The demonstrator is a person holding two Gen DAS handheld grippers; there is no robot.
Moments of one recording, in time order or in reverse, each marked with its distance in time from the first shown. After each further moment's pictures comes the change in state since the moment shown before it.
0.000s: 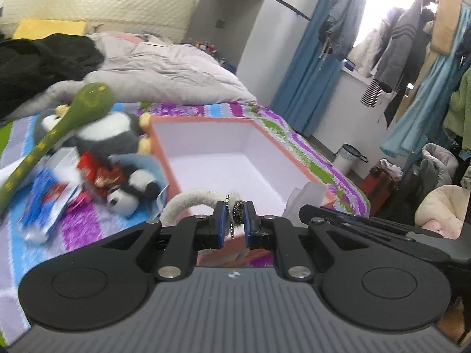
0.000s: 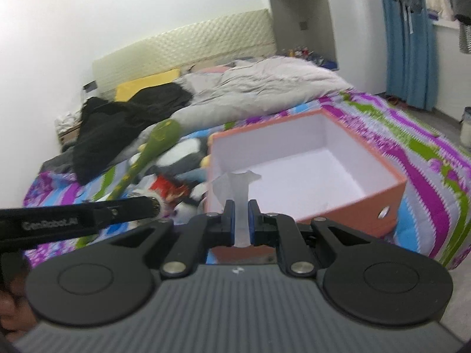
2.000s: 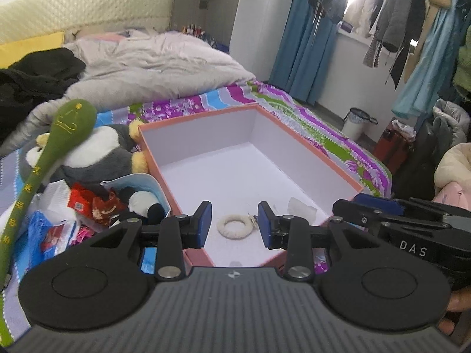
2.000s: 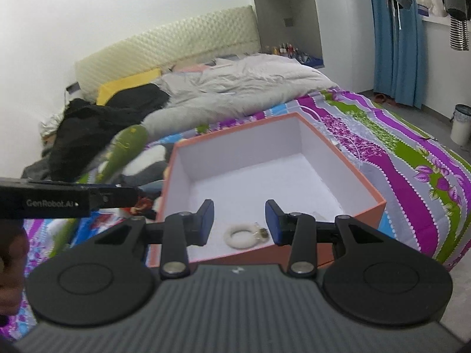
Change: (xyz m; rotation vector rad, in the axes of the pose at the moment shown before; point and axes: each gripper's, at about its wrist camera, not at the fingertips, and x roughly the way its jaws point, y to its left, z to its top) left arm 0.055 0.001 0.037 0.158 0.089 0.042; right arm 0.019 -0.042 0.010 0.026 0.006 -0.003
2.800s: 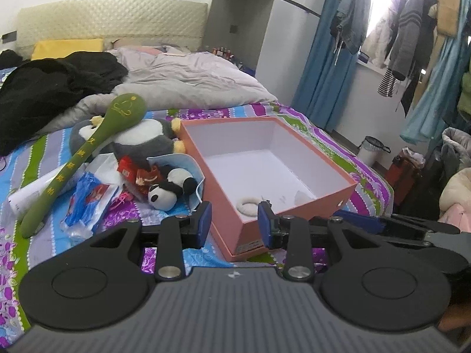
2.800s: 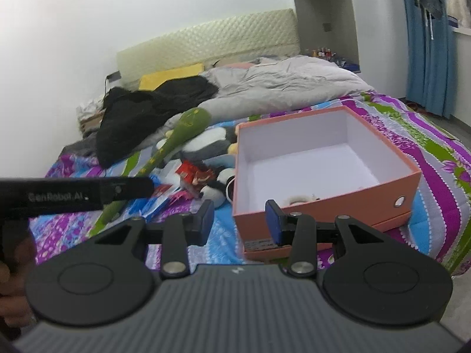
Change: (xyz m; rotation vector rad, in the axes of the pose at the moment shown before) left arm -0.116 0.000 -0.077 -0.093 -0.105 0.088; right arm -0.052 0.068 -0.048 -0.085 0.005 0.117
